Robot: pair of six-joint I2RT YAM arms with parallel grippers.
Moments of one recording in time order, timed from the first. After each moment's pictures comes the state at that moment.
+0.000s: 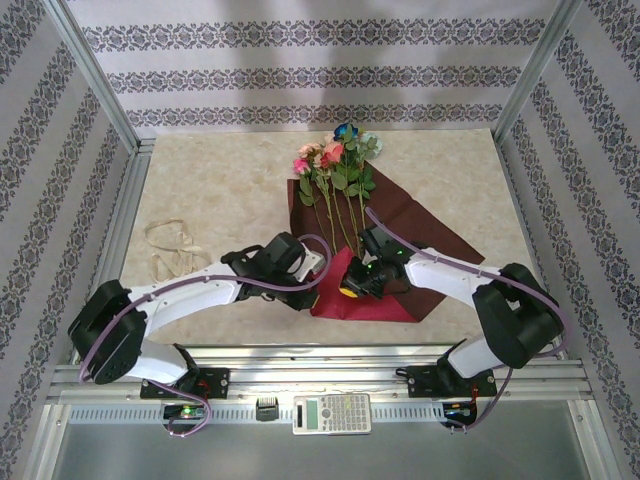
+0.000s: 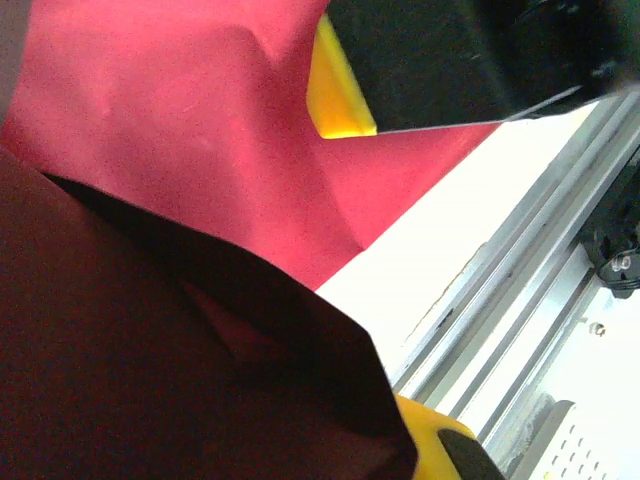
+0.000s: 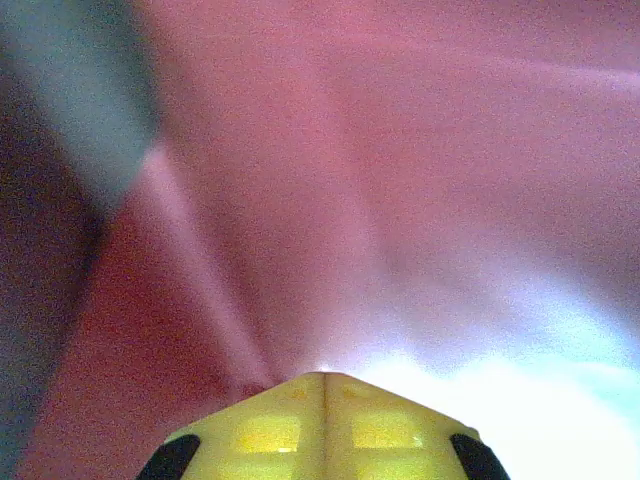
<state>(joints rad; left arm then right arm) -0.81 1.43 0.88 -0.47 0.36 -0.33 0.58 1.49 0.73 -0.41 -0.48 1.07</state>
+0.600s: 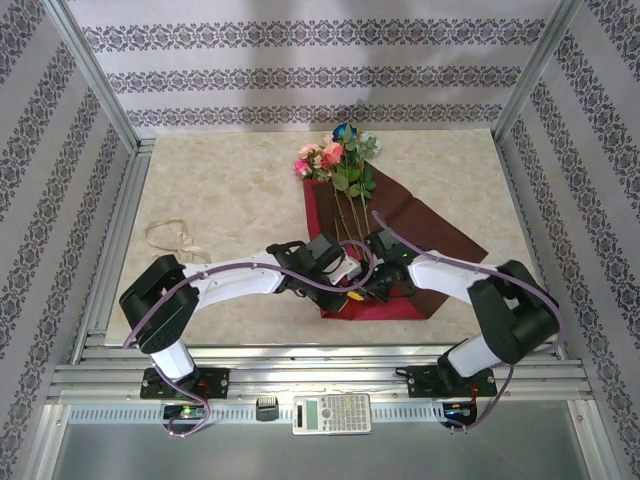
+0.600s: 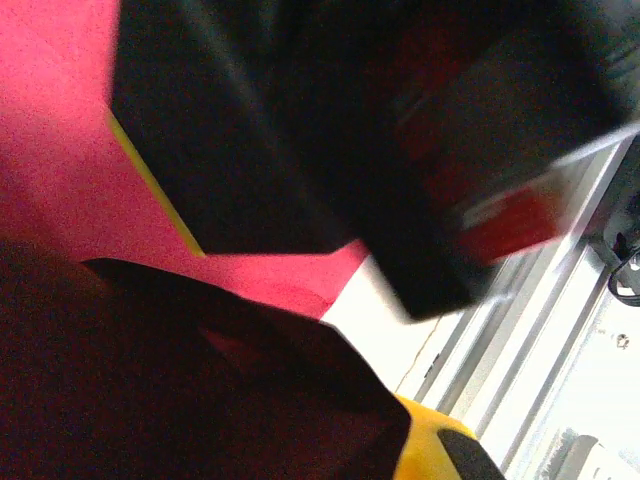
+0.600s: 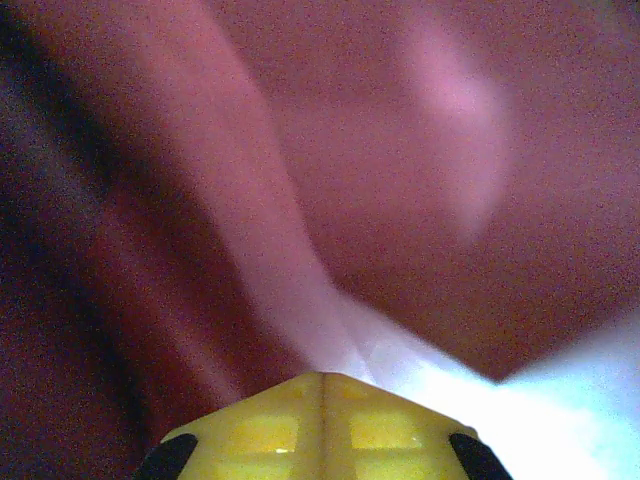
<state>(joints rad) -0.91 1.71 1.11 -0.49 0.37 -0.23 0.51 1.47 0.69 -0.37 -0.49 1.06</state>
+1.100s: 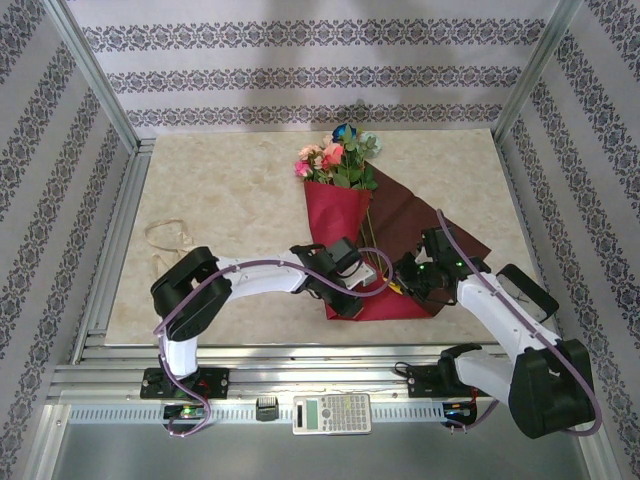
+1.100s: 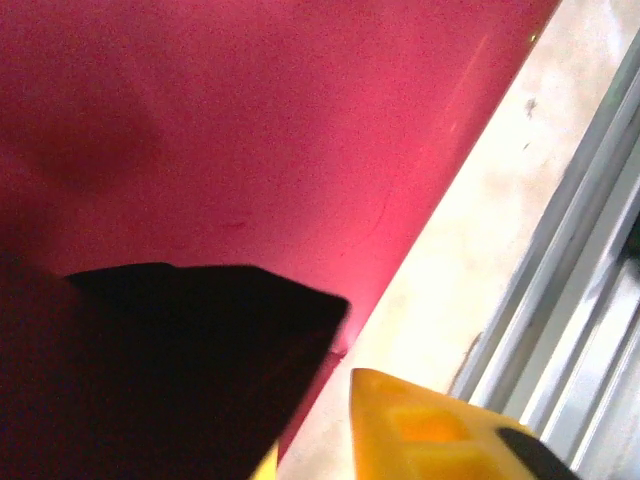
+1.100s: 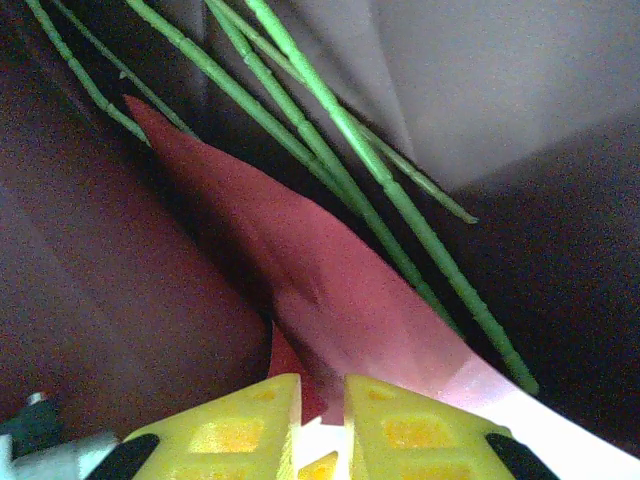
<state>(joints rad) -0.95 1.89 1.22 -0.48 0.38 -0.18 0.22 1.08 0.60 -0.60 -0.48 0.96</state>
